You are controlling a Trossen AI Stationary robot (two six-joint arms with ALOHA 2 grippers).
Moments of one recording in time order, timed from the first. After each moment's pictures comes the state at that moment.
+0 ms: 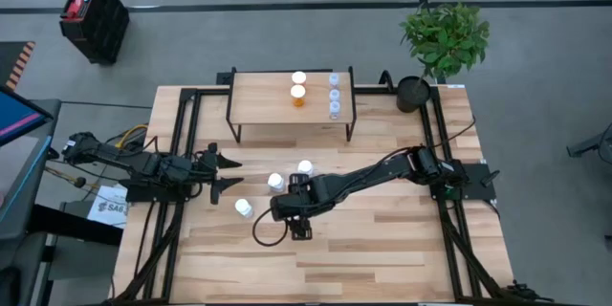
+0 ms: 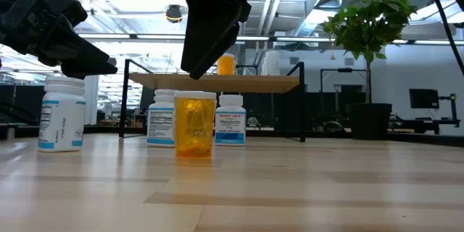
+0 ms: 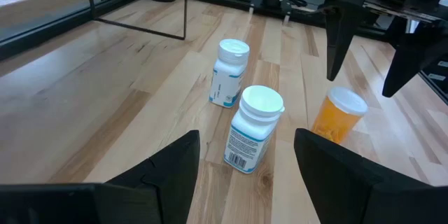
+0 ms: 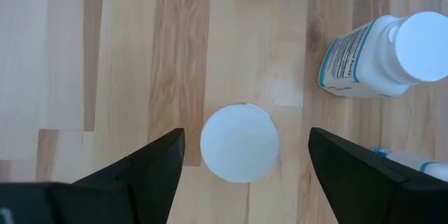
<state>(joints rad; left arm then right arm) -0.25 0.26 0.07 -0.14 -0.37 -0.30 0.26 2.25 2.02 -0.93 0.14 0.17</state>
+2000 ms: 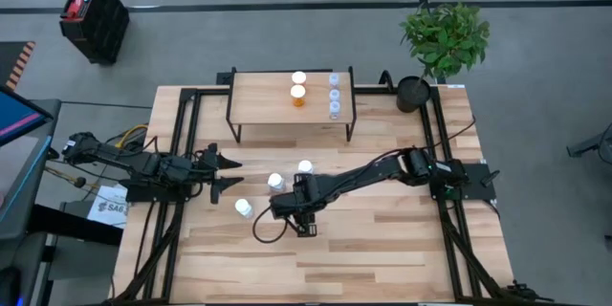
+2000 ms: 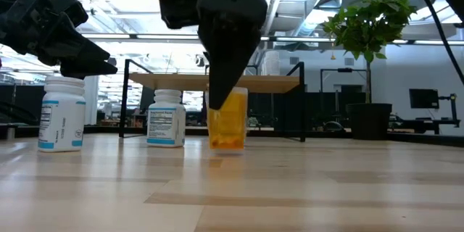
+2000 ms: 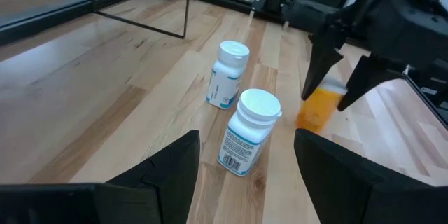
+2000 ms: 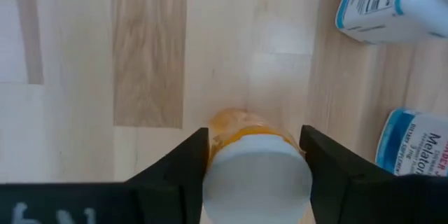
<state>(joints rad) -0.25 0.26 0.07 -0.12 -0.37 -0.36 0.23 2.32 2.06 -1.08 0.10 0.16</state>
